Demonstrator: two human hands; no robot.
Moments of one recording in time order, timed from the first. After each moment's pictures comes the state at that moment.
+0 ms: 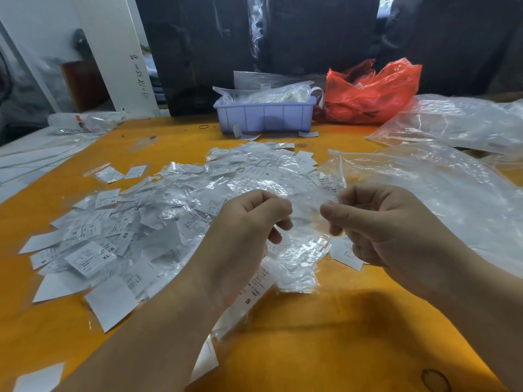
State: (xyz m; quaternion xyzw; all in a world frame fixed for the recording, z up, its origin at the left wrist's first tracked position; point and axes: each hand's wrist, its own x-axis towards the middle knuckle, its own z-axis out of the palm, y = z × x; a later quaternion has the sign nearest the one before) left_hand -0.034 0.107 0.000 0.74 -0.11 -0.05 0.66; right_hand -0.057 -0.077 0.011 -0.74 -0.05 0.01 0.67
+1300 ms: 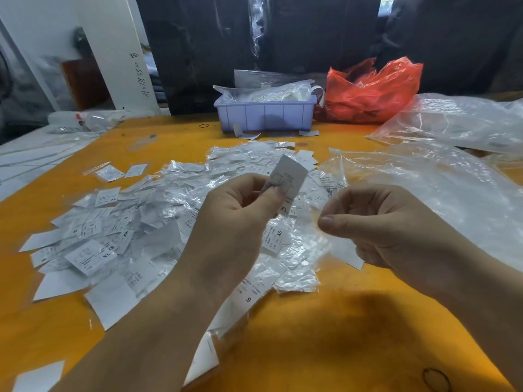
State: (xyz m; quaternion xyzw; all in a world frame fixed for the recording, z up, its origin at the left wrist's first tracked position) left_hand -0.034 0.109 0.002 0.73 -0.15 0.06 0.67; right_hand -0.060 -0.077 0.016 -0.76 -0.10 0.03 0.64
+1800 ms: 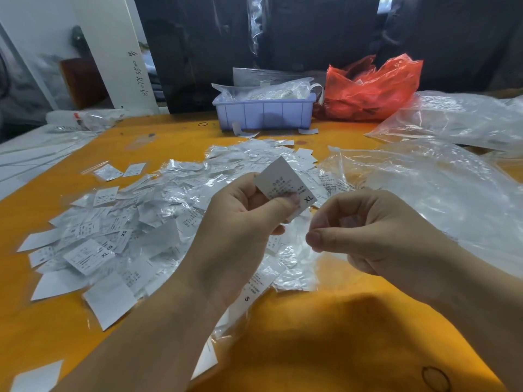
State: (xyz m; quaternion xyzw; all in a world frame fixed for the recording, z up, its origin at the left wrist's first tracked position) left_hand -0.036 0.104 0.000 0.69 -0.16 0.00 0.71; right_hand -0.064 -0.069 0.014 -0.74 -0.14 0.05 0.65
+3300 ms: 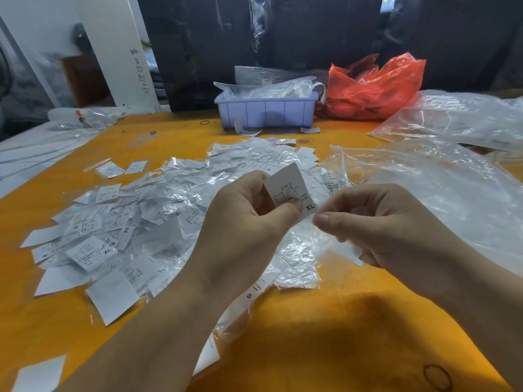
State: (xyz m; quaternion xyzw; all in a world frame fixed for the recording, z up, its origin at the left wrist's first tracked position) left_hand -0.040 0.107 0.001 0.76 -0.19 0.05 0.62; right_hand -0.063 -0.071 0.013 -0.79 -0.13 -0.01 0.60
